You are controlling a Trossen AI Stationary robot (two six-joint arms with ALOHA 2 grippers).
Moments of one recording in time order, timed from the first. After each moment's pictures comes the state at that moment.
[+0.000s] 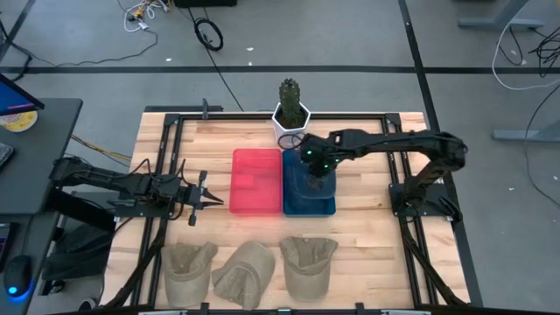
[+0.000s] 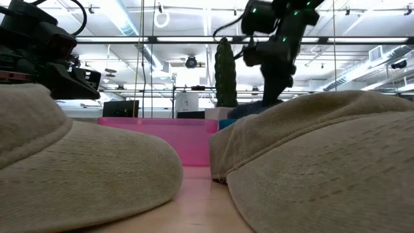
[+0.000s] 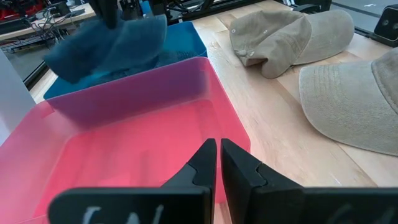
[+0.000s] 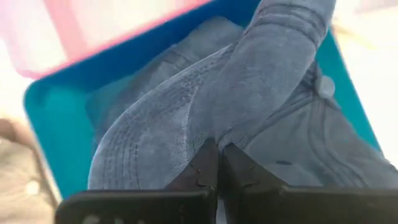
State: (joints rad) left arm -0.16 0.36 0.01 0.05 -0.06 0.19; right arm -0.19 1.64 1.27 -0.85 -0.02 0.21
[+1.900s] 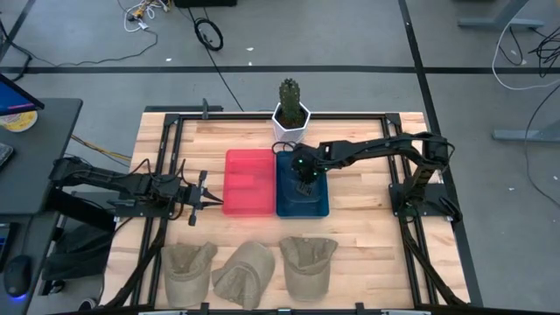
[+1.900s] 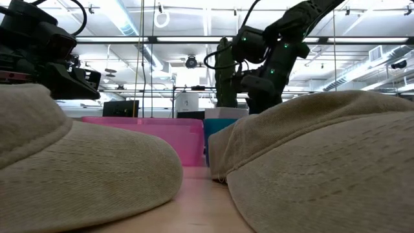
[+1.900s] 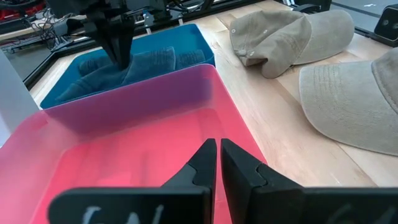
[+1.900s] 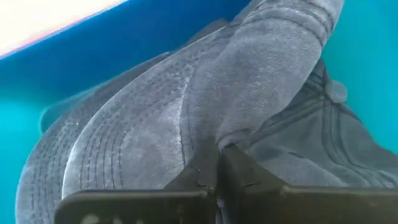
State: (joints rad) left arm -0.16 0.36 0.01 0.05 -0.06 0.19; right arm -0.19 1.78 1.13 -0.53 -0.03 0.20
